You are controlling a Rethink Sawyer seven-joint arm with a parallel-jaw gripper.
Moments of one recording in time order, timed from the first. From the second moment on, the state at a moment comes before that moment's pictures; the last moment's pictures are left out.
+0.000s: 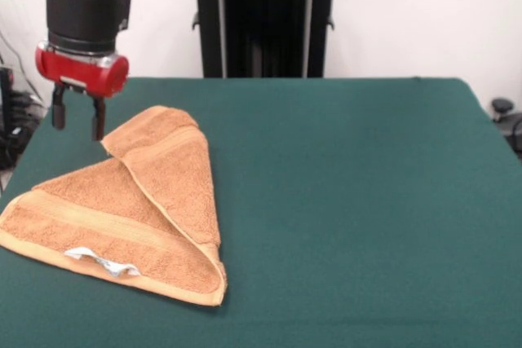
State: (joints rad) arm -0.61 -0.61 -0.03 1.77 -0.16 0.16 1.57
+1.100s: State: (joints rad) arm -0.65 -0.62 -0.02 1.86 -0.19 0.13 1.57
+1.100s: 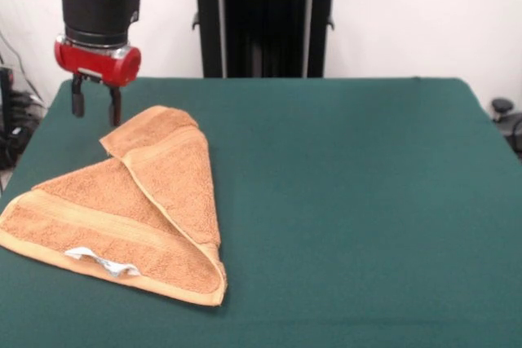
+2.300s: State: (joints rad) arm -0.65 -0.45 -0.01 1.87 -0.20 -0.09 1.57
